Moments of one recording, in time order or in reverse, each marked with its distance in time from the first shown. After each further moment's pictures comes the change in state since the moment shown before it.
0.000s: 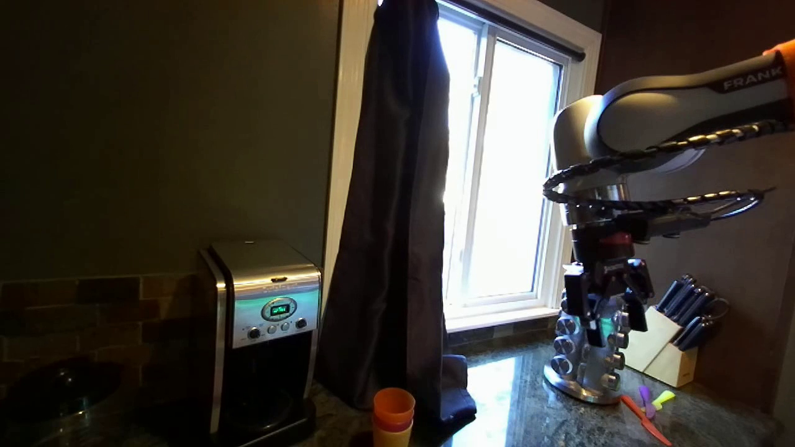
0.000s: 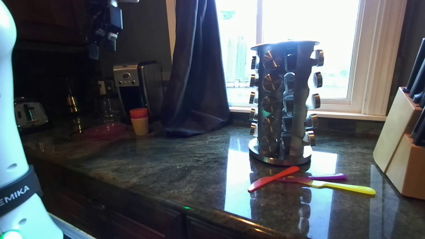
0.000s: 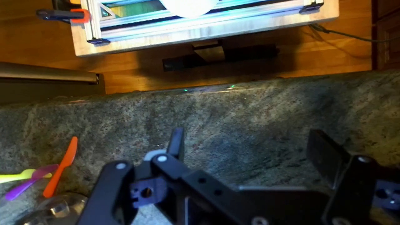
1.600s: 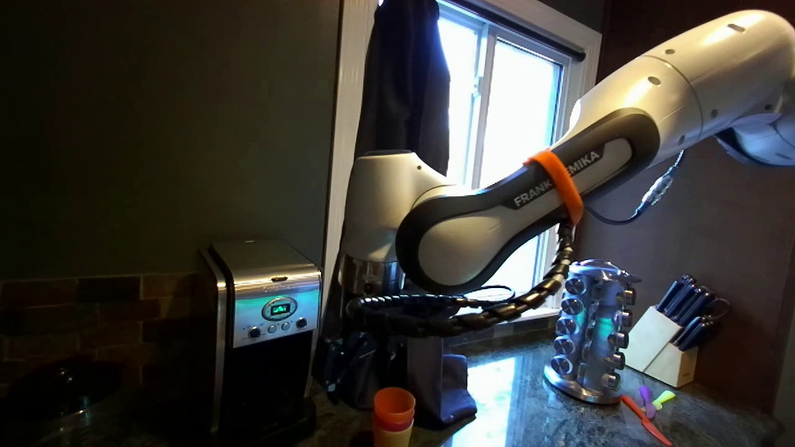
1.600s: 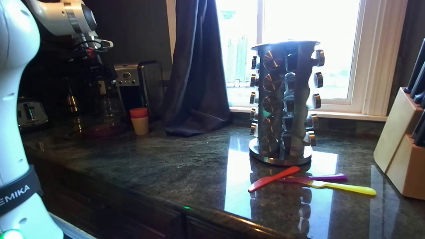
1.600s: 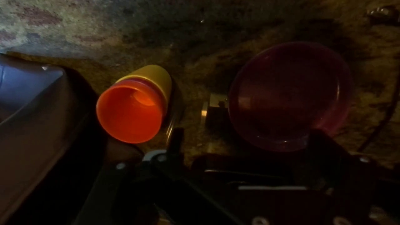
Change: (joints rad) arm 0.258 0.852 0.249 0.458 -0.368 0.704 0.358
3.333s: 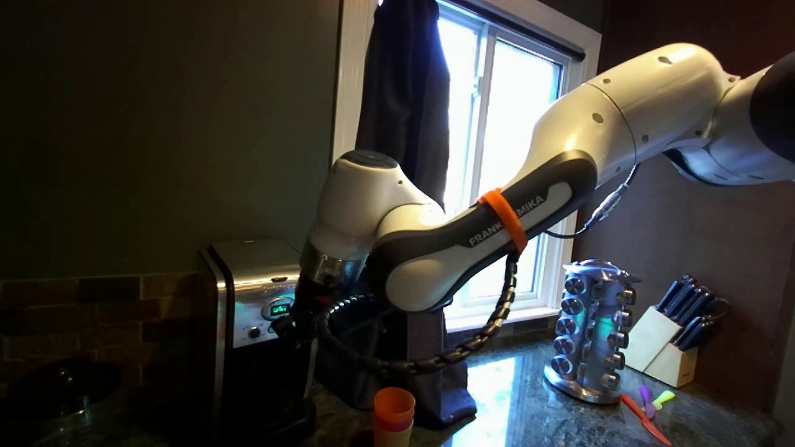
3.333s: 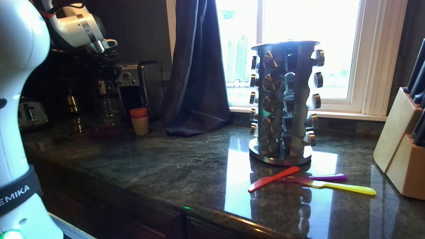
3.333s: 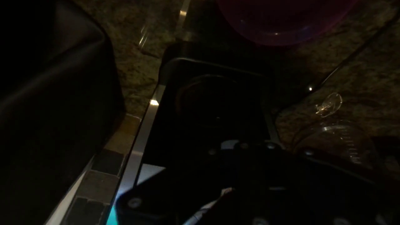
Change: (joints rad) arm 0.186 0.154 -0.212 0.170 -0.249 0.277 0.013
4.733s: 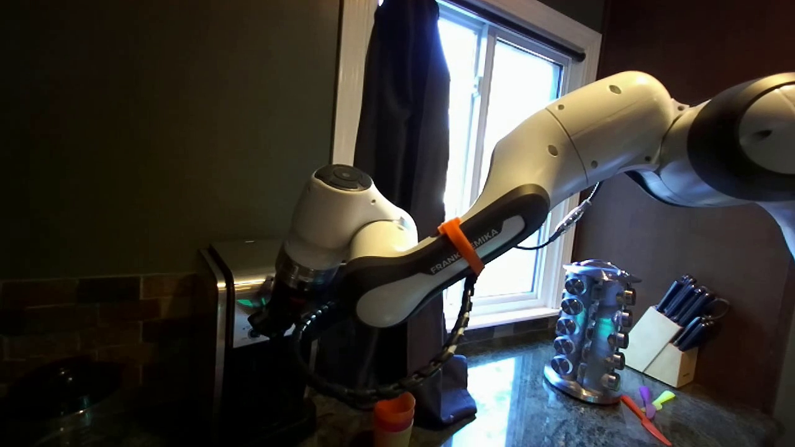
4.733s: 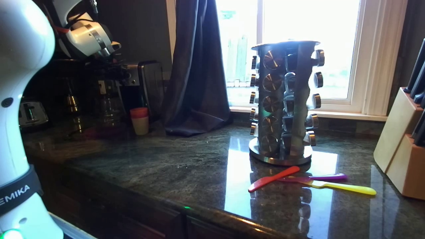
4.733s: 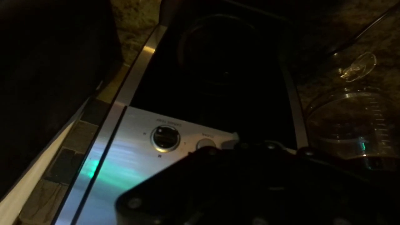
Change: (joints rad) arm 0.122 0.144 -0.149 0.177 -0.141 0.068 0.042
